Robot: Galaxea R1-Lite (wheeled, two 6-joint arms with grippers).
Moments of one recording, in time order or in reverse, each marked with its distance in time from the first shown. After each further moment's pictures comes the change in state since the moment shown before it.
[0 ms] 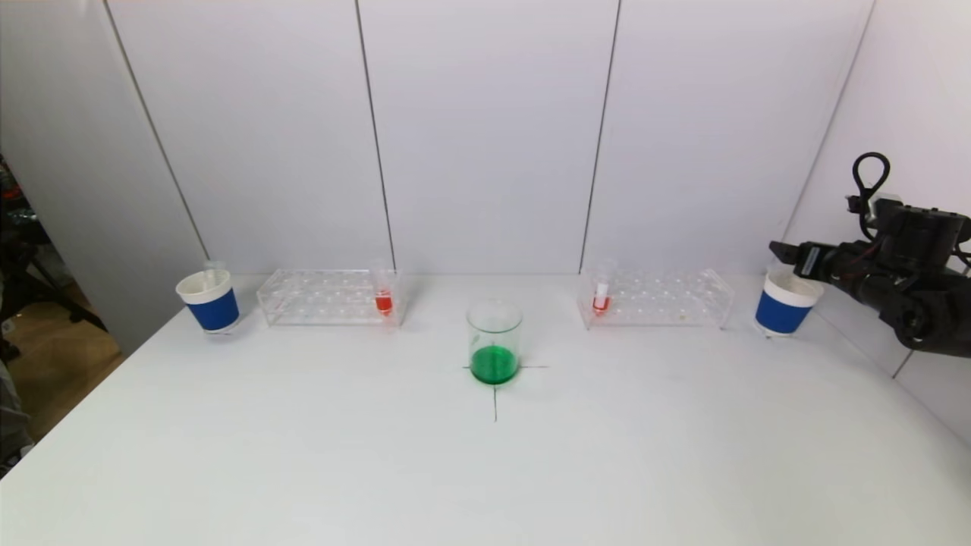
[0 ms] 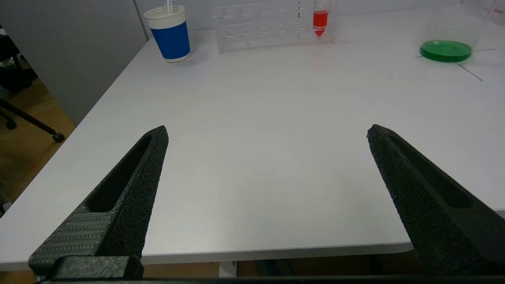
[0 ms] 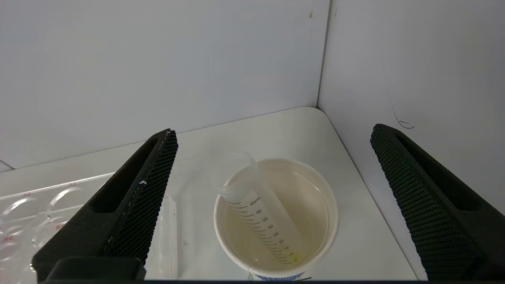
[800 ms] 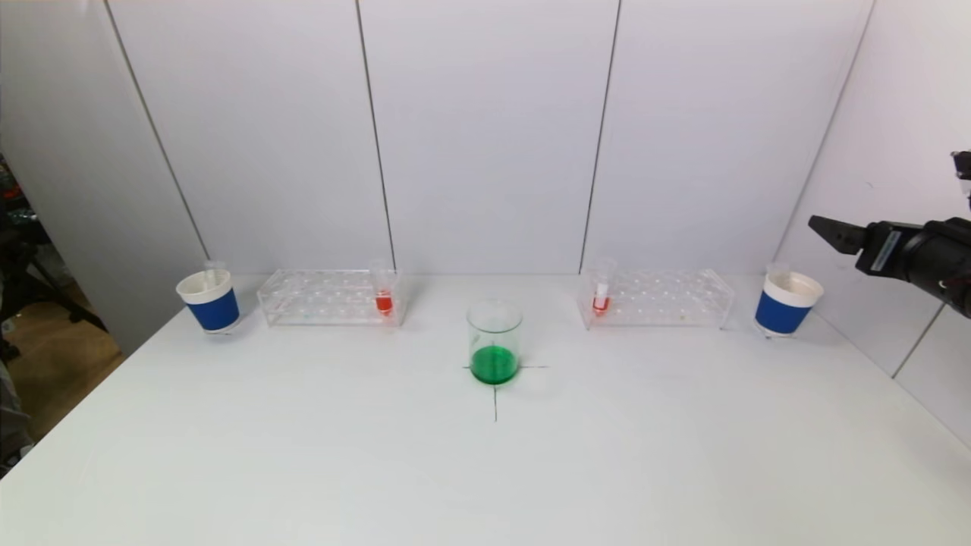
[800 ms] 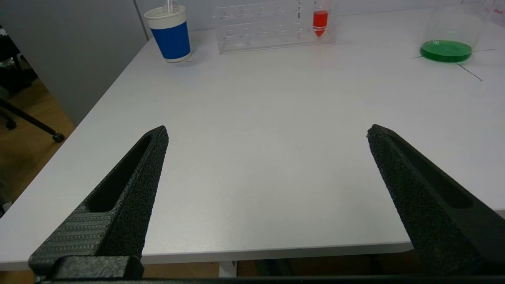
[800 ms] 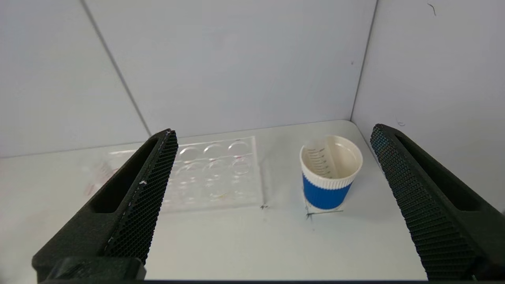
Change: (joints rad) left arm 0.000 0.000 0.000 0.000 0.000 0.000; right arm 0.103 -0.622 0.494 0.013 0.032 0.002
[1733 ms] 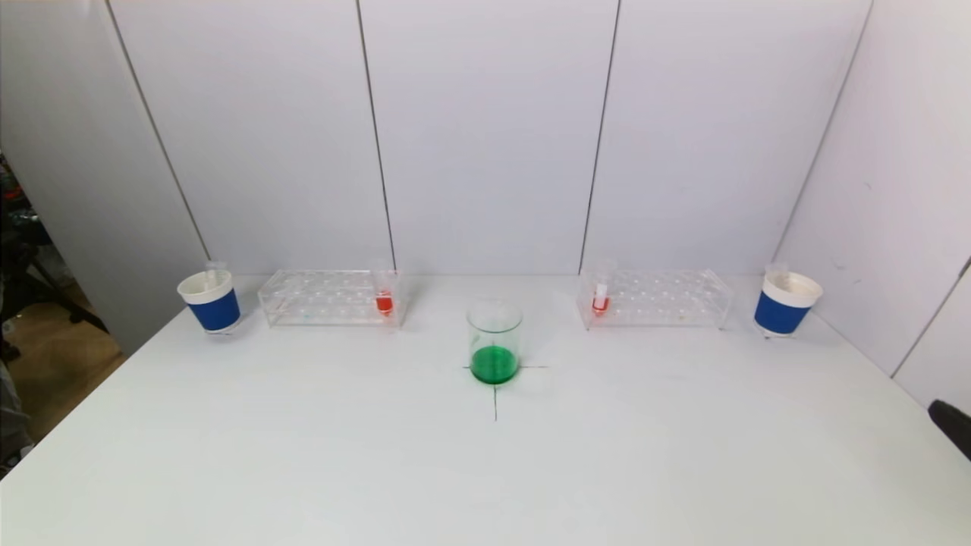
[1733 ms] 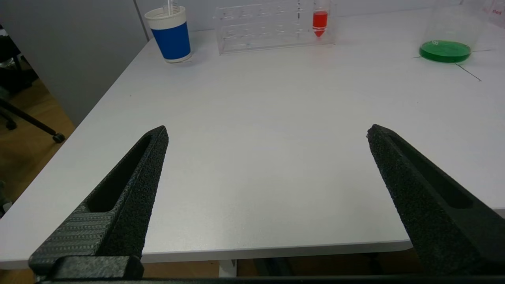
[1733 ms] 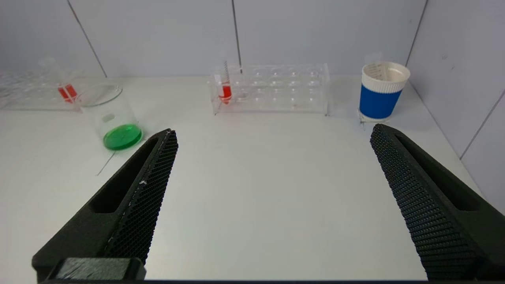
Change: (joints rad) left arm 0.000 0.000 0.000 0.000 0.000 0.000; right arm 0.064 -0.940 0.470 0.447 0.140 0.003
